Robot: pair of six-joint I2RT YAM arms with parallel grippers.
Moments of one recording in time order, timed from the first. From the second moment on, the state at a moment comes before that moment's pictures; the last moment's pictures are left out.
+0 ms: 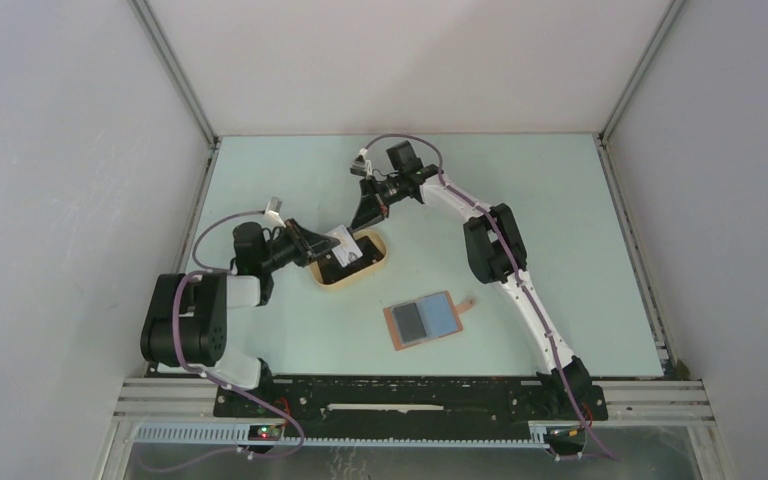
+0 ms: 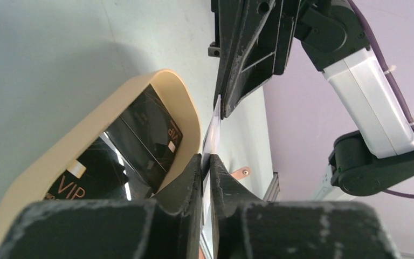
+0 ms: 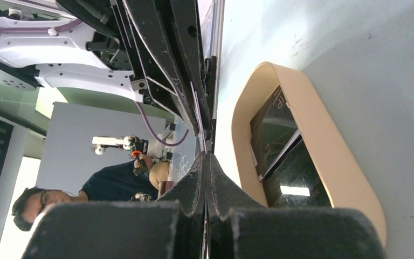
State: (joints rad) left arm 0.02 1.53 0.41 0.83 0.81 -0.94; right arm 0.54 2.71 2.36 -0.43 -1.47 0.44
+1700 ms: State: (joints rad) left arm -0.13 0.85 0.42 0.40 0.53 -0.68; right arm 0.45 2.32 2.09 -0.82 -1.22 -0.04
